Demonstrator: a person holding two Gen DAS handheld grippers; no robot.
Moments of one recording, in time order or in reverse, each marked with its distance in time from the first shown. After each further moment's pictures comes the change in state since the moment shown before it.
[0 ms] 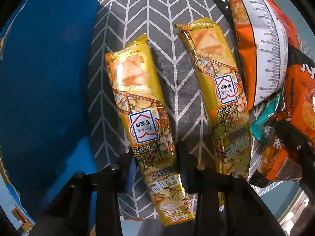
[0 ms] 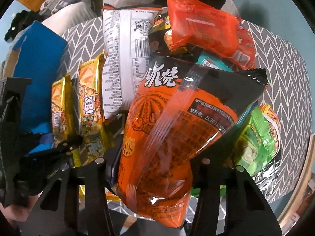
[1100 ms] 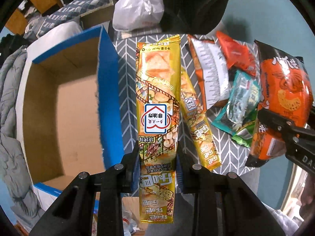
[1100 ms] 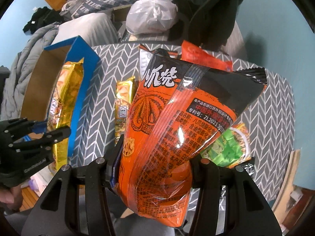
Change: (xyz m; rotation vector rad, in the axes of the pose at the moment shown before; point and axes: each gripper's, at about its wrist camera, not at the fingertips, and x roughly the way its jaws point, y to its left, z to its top) left arm -0.146 0.022 -0.061 0.084 -0.203 -0.038; right arm -0.127 -0.003 -0.032 -0.134 -0.115 0.010
